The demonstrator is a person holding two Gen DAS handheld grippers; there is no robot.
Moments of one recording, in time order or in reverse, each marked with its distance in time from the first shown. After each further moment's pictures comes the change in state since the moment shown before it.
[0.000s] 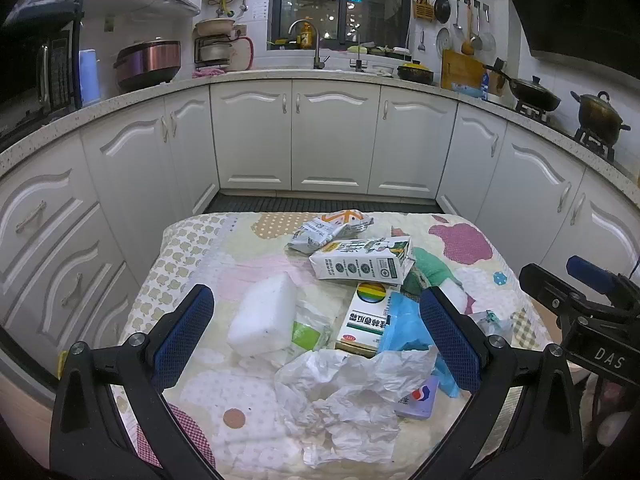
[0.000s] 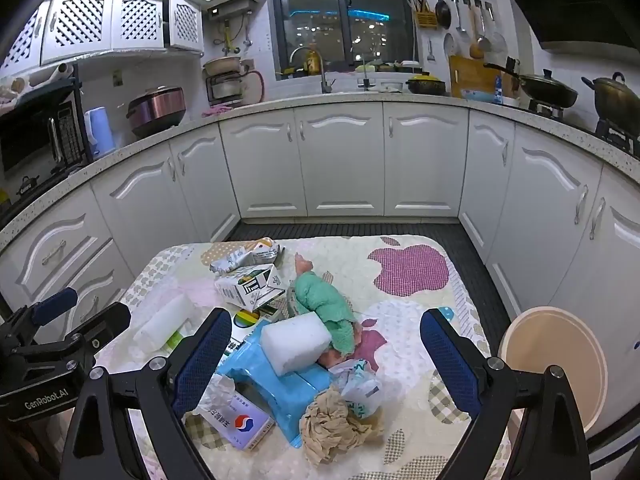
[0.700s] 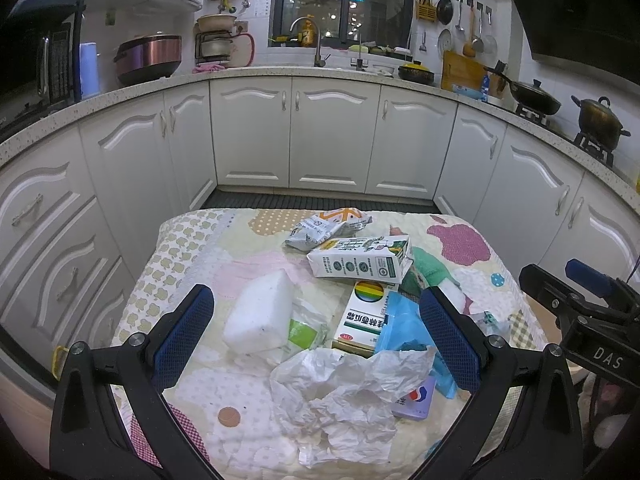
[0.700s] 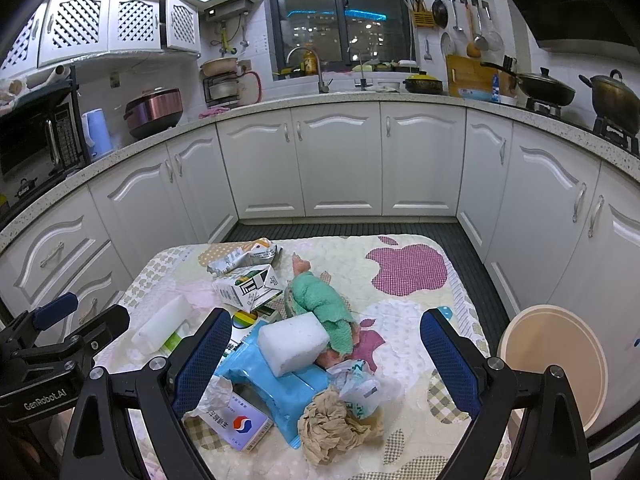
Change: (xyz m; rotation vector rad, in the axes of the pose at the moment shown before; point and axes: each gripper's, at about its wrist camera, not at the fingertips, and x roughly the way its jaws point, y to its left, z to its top) left arm 0.002 -0.001 -0.001 -0.012 0.006 -0.010; right arm 0.000 -0.002 -0.002 0.003 -0.003 -0.003
